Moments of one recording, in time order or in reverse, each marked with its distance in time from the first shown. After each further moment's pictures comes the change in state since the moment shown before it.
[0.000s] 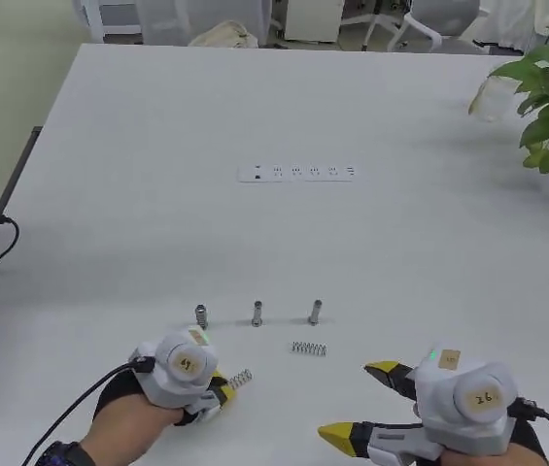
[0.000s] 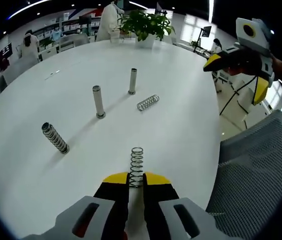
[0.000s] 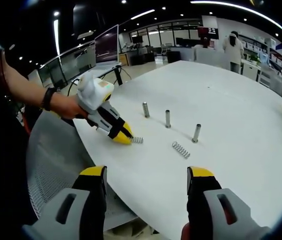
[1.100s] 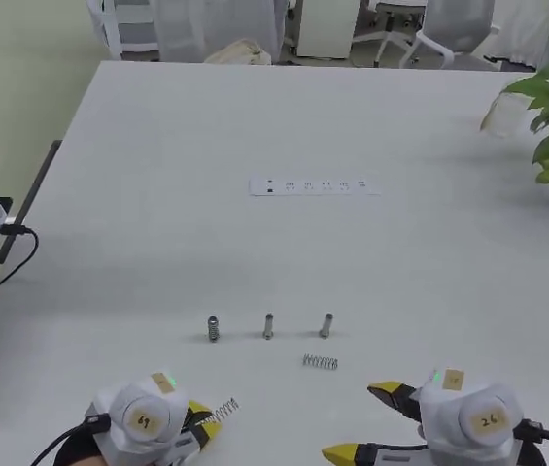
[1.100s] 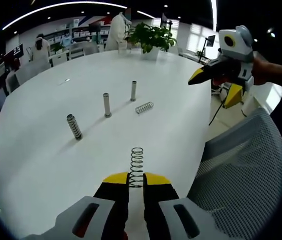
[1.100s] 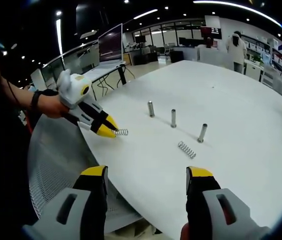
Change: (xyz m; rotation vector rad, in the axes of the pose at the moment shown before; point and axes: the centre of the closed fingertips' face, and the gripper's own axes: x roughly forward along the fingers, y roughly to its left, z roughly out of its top) left arm -0.055 -0.015 -0.007 -0.038 -0.102 0.060; right arm 0.004 0.010 -0.002 -0.007 0.003 0.024
